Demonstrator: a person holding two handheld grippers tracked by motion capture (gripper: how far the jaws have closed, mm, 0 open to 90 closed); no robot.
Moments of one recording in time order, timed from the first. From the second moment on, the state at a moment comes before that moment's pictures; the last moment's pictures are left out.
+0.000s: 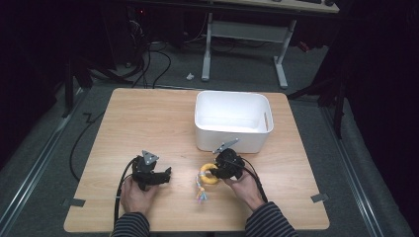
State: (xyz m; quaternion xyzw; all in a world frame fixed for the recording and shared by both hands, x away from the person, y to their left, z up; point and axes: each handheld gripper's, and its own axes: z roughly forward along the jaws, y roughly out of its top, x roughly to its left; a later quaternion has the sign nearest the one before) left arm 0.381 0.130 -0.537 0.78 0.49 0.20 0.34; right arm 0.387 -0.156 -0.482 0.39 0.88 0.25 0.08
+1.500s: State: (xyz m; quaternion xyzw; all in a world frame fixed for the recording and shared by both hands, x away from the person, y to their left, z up) left arm 0.381 0.130 -0.537 0.78 0.49 0.20 0.34; right arm 0.364 -0.240 -0.431 0.42 0.86 0.27 0.12
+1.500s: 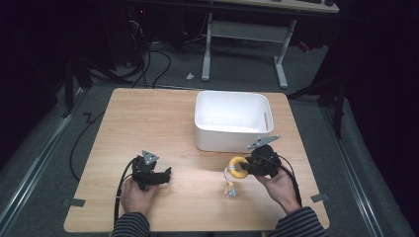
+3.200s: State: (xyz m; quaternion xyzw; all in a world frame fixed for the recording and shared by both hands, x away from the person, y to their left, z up) left arm 0.381 0.130 -0.537 0.78 0.48 0.20 0.34; right arm 0.377 -0.292 -0.332 0.44 0.83 0.31 0.15
